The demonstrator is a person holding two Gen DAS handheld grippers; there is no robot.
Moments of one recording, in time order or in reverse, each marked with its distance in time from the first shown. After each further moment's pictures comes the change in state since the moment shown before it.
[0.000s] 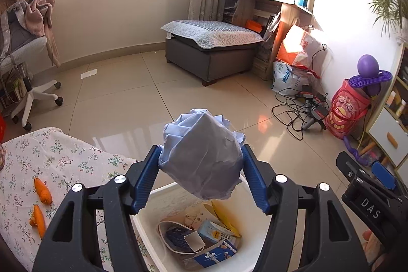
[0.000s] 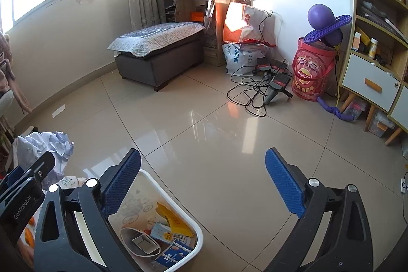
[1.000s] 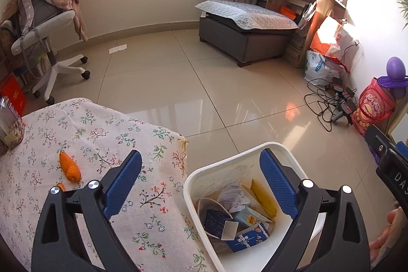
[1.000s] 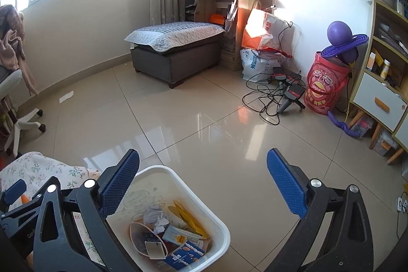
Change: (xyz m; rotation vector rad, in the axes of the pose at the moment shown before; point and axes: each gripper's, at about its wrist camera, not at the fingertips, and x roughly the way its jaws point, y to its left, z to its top) left arm 0.002 0.084 -0.026 -0.092 0.106 0.161; right arm -0.004 0.068 -0.007 -0.131 -0.008 0.052
